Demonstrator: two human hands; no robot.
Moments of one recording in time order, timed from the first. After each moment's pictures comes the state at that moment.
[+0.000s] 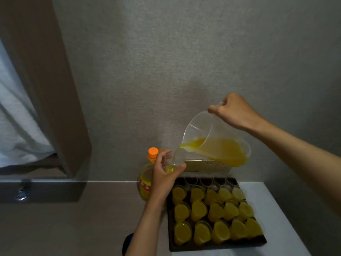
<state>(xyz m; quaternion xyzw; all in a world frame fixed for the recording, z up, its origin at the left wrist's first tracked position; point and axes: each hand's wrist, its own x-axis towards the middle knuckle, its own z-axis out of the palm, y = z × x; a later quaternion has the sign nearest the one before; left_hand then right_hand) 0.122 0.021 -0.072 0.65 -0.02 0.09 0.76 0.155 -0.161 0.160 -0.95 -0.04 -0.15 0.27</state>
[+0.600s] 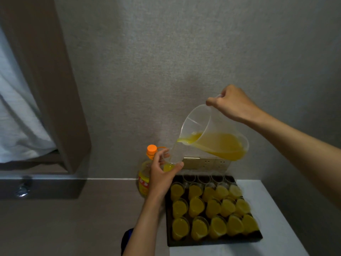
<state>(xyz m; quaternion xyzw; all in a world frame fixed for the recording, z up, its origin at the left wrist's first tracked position) 0.108 0.020 -0.069 0.65 -0.01 0.11 0.75 0.143 -0.157 0.178 -0.95 -0.04 -0.15 0.27</state>
